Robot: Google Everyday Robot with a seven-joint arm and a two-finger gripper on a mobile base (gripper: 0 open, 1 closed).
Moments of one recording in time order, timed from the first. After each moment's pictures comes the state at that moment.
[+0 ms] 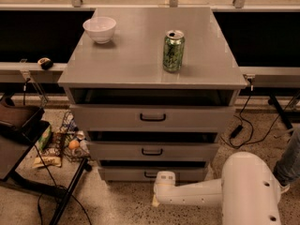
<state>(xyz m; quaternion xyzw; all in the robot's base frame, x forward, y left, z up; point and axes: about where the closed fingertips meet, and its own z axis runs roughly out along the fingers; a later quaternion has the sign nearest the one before) 0.582 -0.061 0.177 -0.55 0.81 -0.10 0.19</state>
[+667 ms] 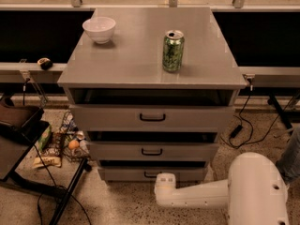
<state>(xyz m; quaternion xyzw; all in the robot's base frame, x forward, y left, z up) 0.569 -0.065 0.191 -0.55 0.80 -0.11 0.19</state>
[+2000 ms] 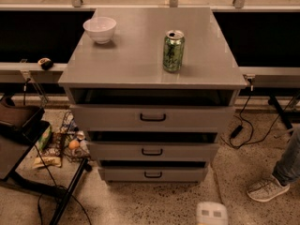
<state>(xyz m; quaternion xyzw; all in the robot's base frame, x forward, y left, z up) 0.355 -0.232 0.401 -0.51 0.83 -0.20 0.05</state>
